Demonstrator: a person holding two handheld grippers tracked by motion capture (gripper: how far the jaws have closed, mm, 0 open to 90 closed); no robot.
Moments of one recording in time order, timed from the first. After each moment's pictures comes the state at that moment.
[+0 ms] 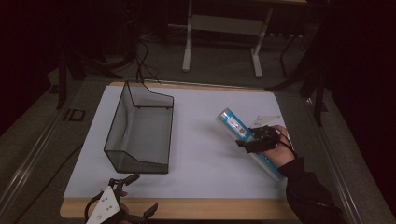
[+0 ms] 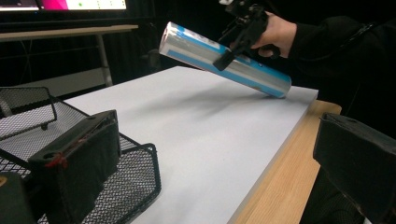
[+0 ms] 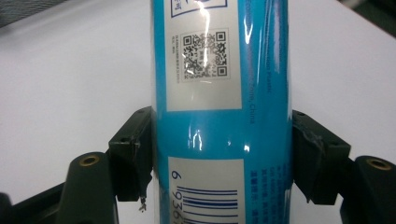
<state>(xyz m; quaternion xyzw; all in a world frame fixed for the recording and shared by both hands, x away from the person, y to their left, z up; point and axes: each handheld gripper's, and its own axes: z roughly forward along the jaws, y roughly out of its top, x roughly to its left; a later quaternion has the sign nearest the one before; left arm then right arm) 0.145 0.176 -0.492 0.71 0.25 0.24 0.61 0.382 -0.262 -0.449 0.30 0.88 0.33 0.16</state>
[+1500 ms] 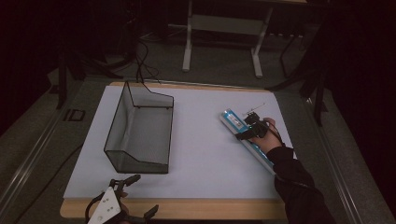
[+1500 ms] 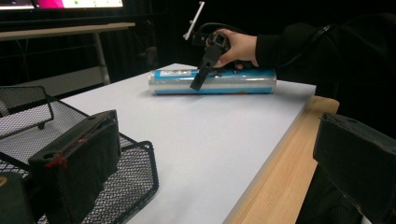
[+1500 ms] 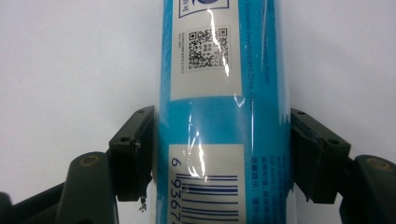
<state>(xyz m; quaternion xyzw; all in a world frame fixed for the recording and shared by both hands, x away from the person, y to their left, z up) 0.144 0.174 -0.493 0.72 0.25 0.24 0.61 0.460 -0.258 -0.501 0.43 0.87 0.21 0.10</state>
